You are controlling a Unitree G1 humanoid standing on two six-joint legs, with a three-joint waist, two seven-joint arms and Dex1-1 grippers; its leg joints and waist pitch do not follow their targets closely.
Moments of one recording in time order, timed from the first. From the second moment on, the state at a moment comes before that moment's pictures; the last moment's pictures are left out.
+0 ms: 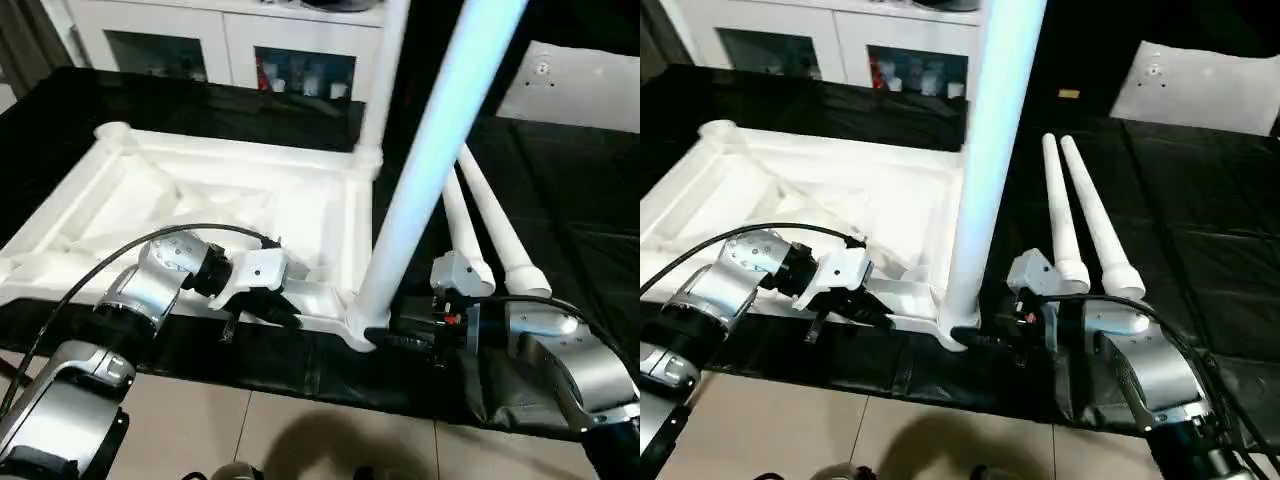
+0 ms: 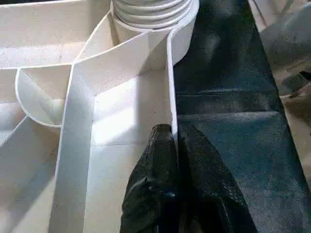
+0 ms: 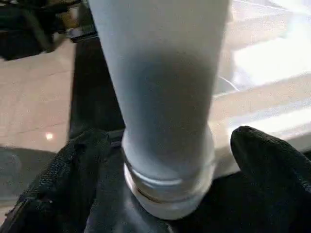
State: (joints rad) left arm -0.71 0.47 -0.38 0.72 0.06 -0.21 -1.50; right arm -0.25 -0.51 0.20 0.03 0.28 0.32 1.10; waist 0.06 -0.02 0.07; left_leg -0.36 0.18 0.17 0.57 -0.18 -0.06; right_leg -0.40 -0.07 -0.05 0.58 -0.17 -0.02
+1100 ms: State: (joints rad) left arm -0.63 0.45 -0.28 0.63 0.03 0.01 -1.34; right arm -0.29 -0.29 0.15 0.14 0.26 0.38 0.87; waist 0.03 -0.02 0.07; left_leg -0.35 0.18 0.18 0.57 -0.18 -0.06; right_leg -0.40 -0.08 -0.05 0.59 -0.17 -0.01
